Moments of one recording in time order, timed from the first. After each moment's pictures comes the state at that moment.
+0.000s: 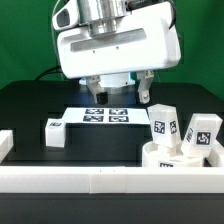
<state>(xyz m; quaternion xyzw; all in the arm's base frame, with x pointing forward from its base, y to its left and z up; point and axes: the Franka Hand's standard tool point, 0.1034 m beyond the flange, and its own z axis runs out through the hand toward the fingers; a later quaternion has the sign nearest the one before) 0.601 -0.016 0.107 -0.93 0.36 -0.04 0.10</state>
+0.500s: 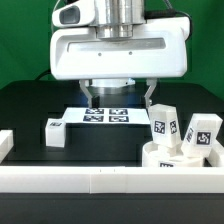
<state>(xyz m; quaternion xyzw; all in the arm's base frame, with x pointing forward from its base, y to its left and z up) 0.597 -0.024 0.097 -0.99 0.08 -0.05 0.03</state>
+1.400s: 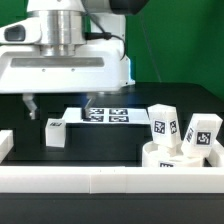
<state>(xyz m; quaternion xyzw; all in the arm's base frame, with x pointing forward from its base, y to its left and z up) 0.555 -0.120 0.065 -1.00 -0.01 -0.05 0.00</state>
